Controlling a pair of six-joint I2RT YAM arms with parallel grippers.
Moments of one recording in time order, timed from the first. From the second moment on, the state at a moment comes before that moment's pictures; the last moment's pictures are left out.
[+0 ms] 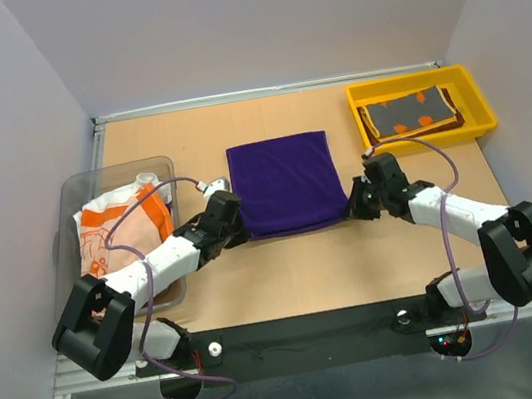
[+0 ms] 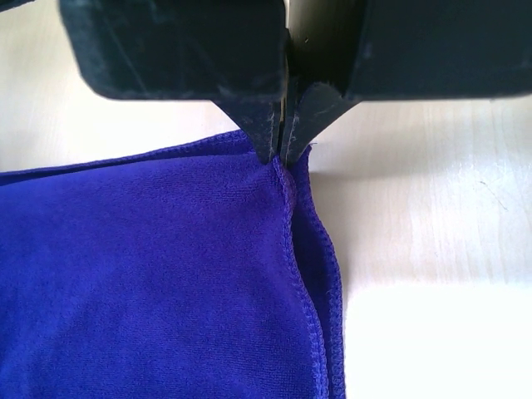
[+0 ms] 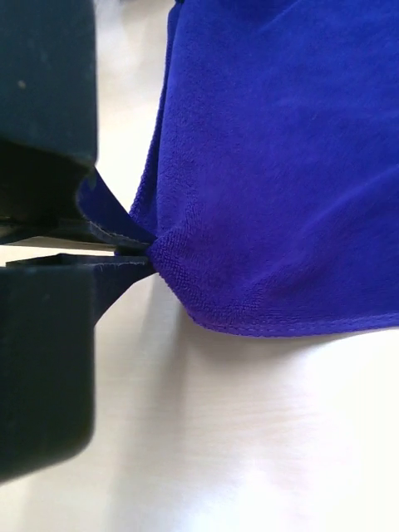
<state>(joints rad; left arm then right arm) -0.66 1.31 0.66 -0.21 -0.18 -0.76 0.36 1.34 0.60 -0.13 -0.18 0.67</state>
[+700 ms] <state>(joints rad) -0.67 1.31 0.56 -0.18 -0.11 -0.74 0.36 1.22 0.67 -0.48 -0.07 0.55</state>
